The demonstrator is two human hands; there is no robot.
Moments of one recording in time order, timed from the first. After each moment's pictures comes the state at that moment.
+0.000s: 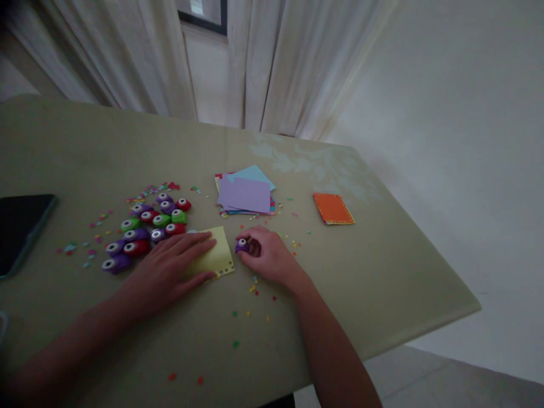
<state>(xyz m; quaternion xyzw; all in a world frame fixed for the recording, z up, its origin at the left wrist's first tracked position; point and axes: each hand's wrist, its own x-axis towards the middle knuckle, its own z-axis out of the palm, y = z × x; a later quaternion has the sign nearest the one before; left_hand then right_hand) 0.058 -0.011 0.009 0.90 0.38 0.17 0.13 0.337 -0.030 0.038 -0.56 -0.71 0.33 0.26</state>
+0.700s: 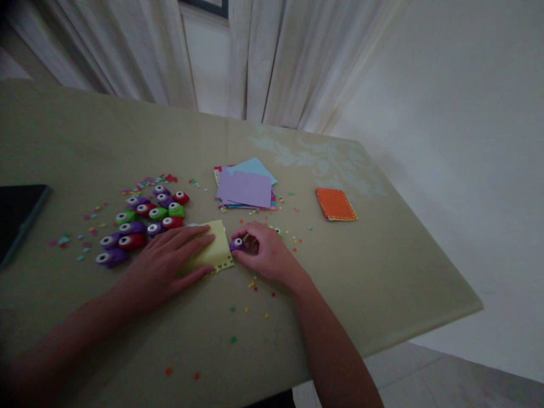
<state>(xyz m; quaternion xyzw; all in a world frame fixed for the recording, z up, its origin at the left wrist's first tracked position) 0.059 -0.011 0.009 0.90 0.38 0.16 0.13 0.333 -0.032 0.040 -0.54 -0.70 0.37 0.28</state>
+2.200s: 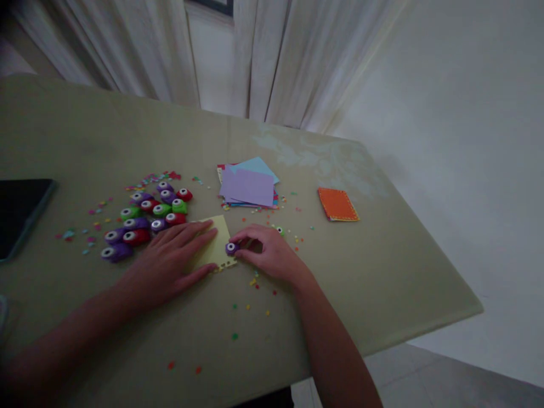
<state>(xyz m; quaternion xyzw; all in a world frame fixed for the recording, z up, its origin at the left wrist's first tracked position) 0.061 -0.015 0.010 0.90 0.40 0.13 0.10 0.334 -0.031 0.047 -0.49 -0.69 0.45 0.28</state>
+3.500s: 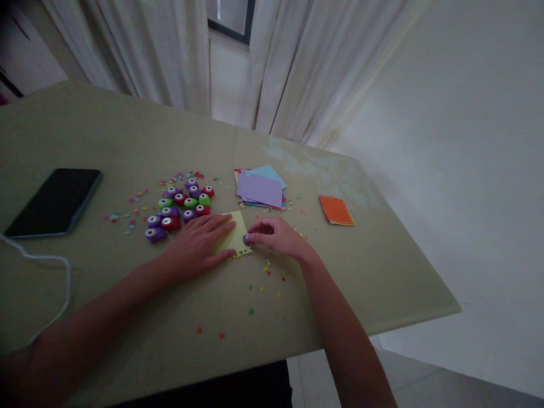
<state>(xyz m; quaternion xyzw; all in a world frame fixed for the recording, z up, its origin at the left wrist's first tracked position) 0.065 -0.012 0.011 0.90 0.40 0.14 0.13 0.329 -0.011 0.056 -0.55 -0.63 0.51 0.20</state>
